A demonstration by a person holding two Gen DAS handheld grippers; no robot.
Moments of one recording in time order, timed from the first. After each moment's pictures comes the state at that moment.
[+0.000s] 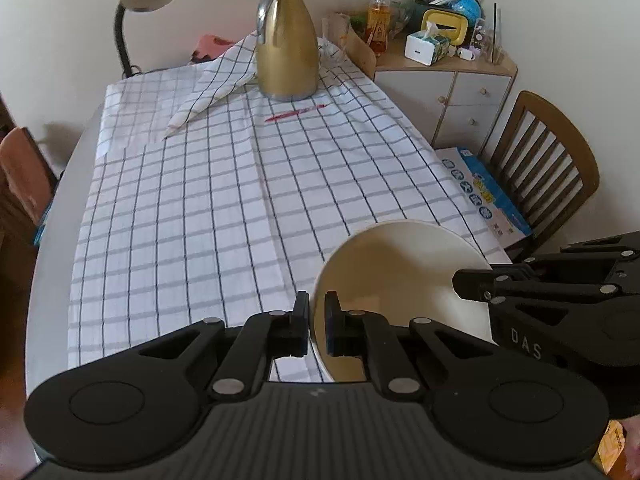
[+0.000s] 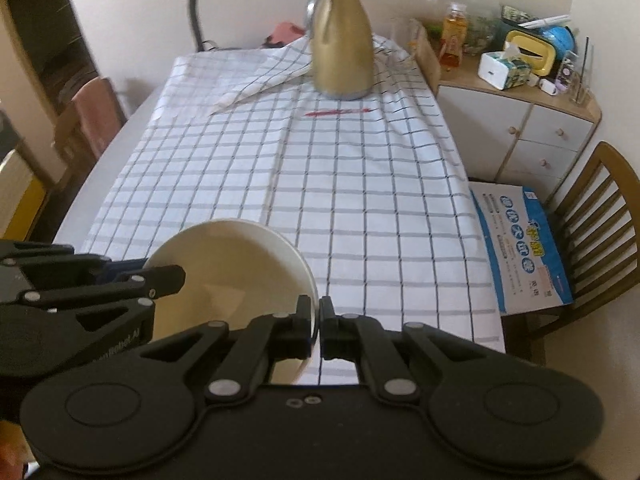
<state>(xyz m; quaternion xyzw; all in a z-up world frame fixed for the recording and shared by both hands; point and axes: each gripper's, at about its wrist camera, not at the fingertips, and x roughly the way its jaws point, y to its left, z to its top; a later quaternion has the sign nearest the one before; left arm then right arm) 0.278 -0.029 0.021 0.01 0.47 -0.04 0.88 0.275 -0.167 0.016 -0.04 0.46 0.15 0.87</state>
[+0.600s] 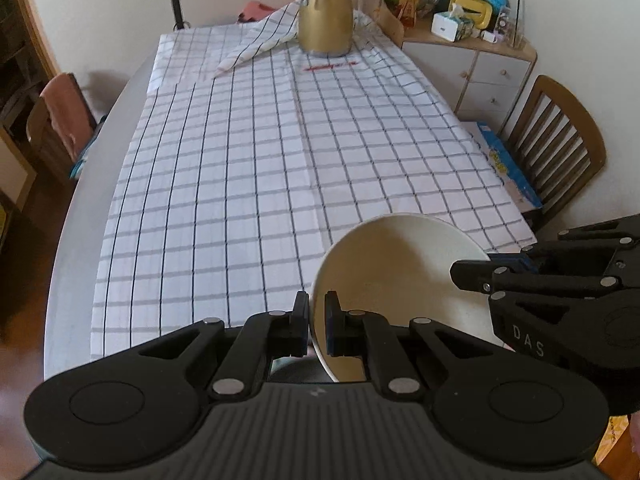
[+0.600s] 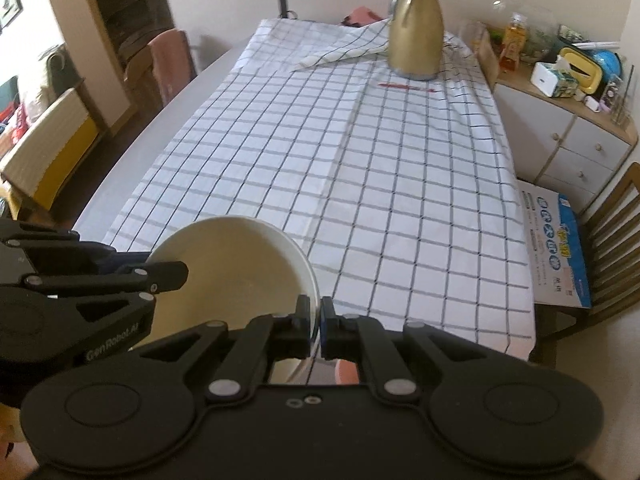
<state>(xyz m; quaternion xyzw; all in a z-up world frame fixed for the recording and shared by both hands) 0.154 -0.018 0.017 -0.02 0.50 0.01 0.87 0.165 -0.155 0.010 -0.09 0.46 0.23 0.85</state>
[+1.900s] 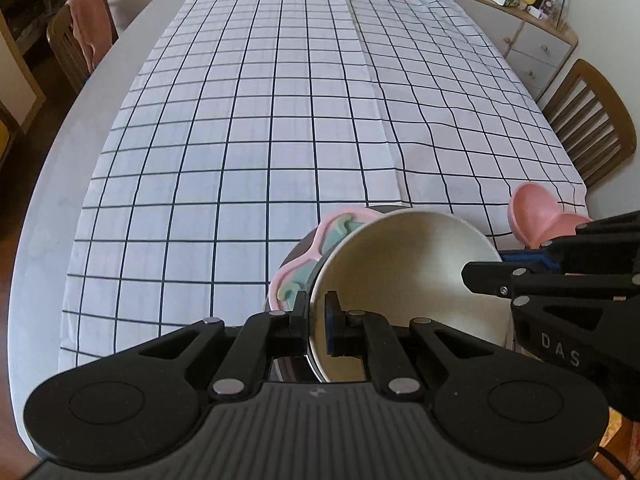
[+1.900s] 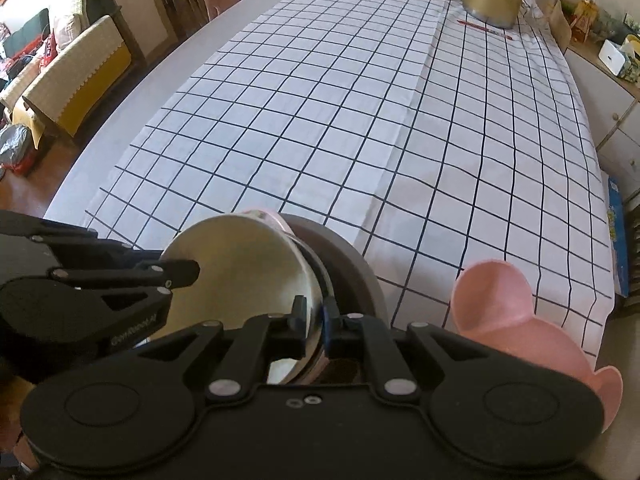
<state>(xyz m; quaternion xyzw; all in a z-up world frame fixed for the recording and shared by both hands) 0.098 0.035 -0.081 -0.07 0.55 0.04 0.83 0.119 -0.097 -0.075 -0.14 0.51 0.27 0.80</state>
